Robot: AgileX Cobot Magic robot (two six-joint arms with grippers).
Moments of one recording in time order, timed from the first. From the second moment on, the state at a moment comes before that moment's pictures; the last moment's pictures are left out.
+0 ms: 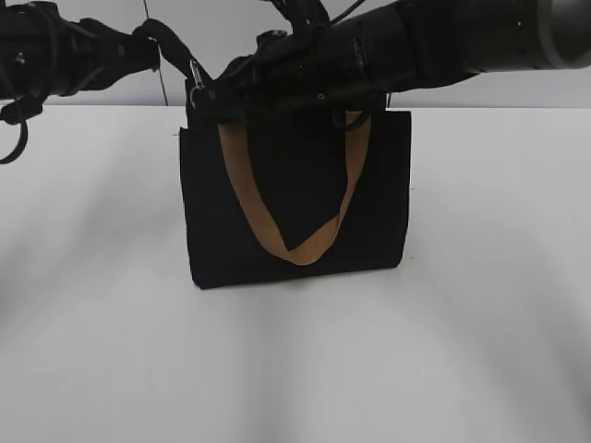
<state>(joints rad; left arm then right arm) -0.17 1.55 -0.89 1.15 -0.62 -1.22 0.50 1.98 -1.41 1.45 0.53 -1.38</state>
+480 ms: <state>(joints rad) -0.17 1.56 -0.89 1.28 -0.40 -1.22 0.50 1.92 -1.41 1.44 0.59 -1.28</state>
